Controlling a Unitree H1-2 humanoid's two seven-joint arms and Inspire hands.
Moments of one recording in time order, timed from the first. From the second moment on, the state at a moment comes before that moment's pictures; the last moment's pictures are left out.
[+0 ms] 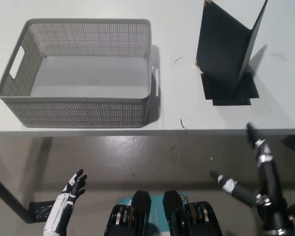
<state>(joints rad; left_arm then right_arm) 0.06 0.15 -0.02 0.11 0.07 -0.16 -0.04 -0.03 -0.04 0.05 -0.10 -0.22 -0.32 -0.11</state>
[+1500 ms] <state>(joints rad) 0.09 0.14 -0.02 0.13 0.07 -0.20 -0.04 -0.87 -0.06 -0.26 0.84 -0.01 -0.23 -0.22</state>
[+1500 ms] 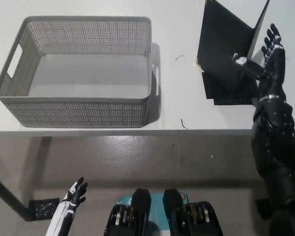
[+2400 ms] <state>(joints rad) 0.09 0.13 -0.02 0.11 0.07 -0.21 -0.05 -1.15 -0.05 -0.43 1.40 0.16 -0.22 -0.38</state>
